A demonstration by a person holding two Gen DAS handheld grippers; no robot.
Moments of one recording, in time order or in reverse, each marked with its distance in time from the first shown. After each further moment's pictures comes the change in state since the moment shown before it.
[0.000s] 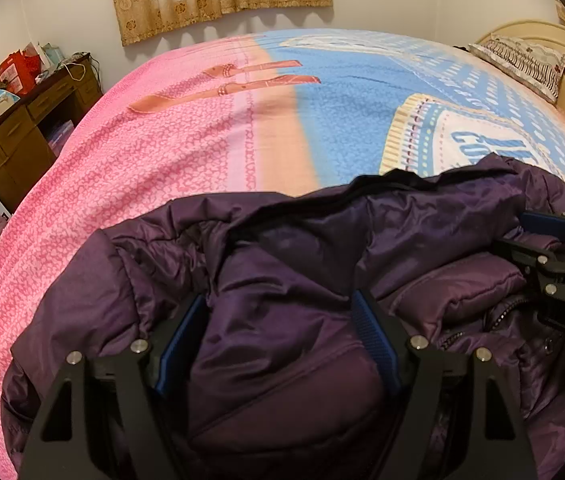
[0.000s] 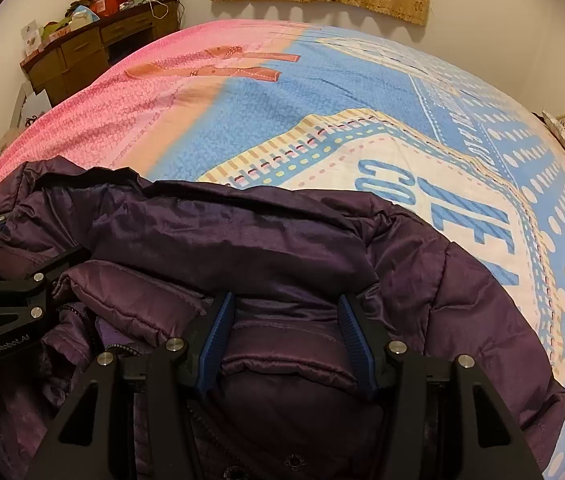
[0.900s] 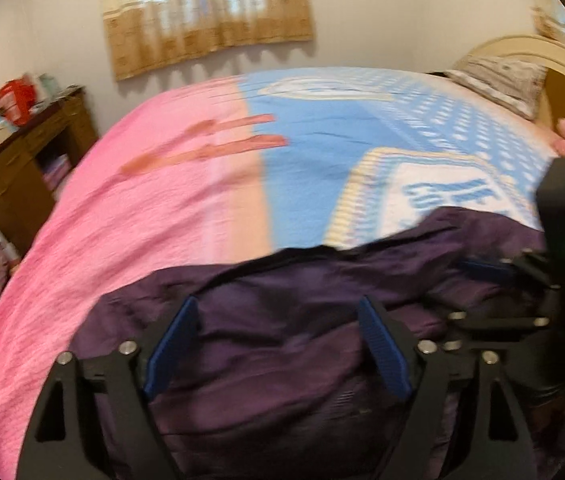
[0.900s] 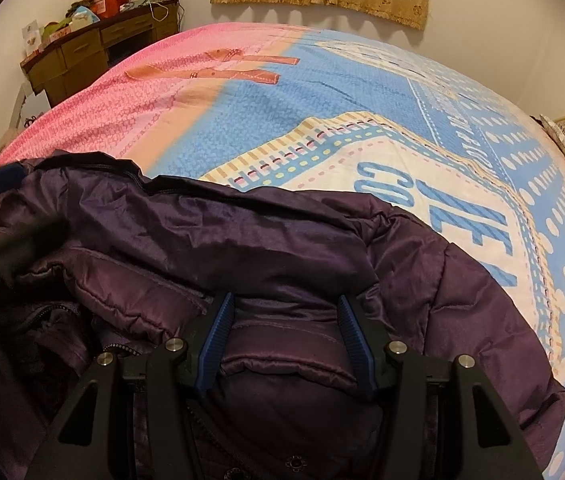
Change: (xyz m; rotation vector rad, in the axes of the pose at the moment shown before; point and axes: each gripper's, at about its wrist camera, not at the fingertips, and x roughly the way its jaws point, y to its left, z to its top) left arm -0.045 -0.034 0.021 0.052 -0.119 -0.054; right arm 0.000 0.000 -0.001 0.000 -0.015 -0.002
